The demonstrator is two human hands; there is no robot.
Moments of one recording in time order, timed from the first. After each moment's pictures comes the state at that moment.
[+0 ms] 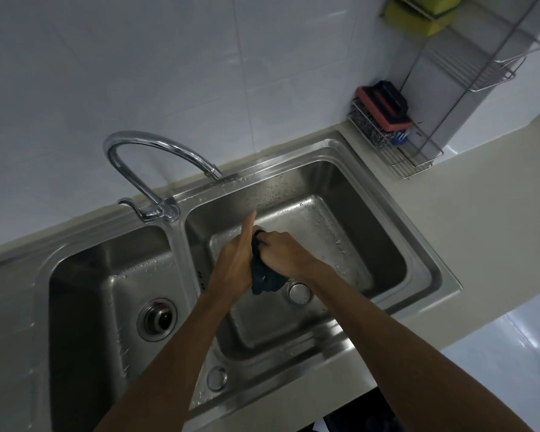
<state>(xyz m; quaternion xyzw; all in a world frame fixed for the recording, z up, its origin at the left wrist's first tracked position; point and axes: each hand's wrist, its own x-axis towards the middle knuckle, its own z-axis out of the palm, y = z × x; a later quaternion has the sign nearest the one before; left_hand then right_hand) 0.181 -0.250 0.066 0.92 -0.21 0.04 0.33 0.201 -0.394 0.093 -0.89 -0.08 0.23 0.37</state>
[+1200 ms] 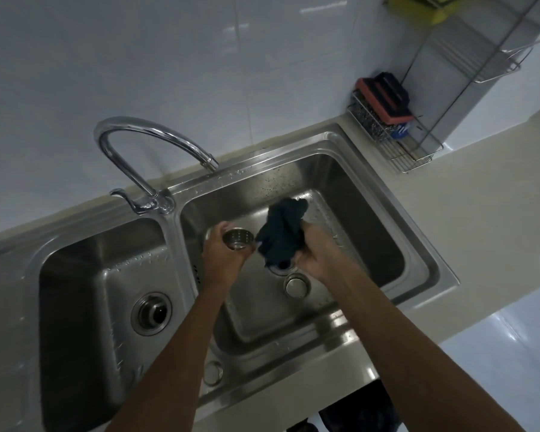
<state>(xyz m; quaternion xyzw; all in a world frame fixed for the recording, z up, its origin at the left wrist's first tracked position) 0.193 -0.243 0.020 0.86 0.17 -0.04 0.48 0.189 -0.429 0.093 -0.40 0.35 0.19 0.82</state>
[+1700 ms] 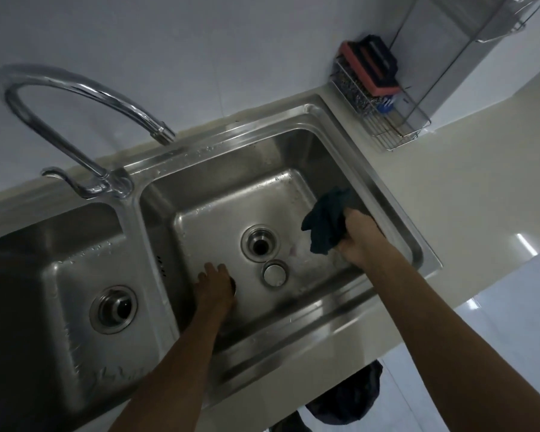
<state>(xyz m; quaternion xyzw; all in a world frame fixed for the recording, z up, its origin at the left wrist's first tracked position) 0.144 -0.265 -0.071 0.94 0.02 -0.32 0.04 0.193 -0.536 0.063 -0.48 0.51 0.12 0.71</state>
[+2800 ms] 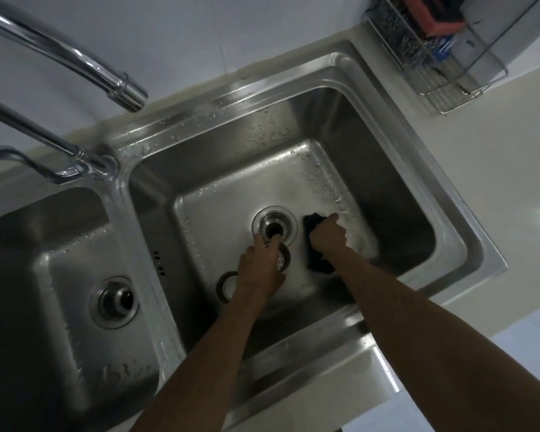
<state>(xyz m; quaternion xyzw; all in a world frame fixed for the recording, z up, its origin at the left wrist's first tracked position) 0.164 -0.322 -0.103 0.95 -0.10 -0.28 0.15 0.214 -0.487 -0.111 -0.83 0.37 0.31 0.30</state>
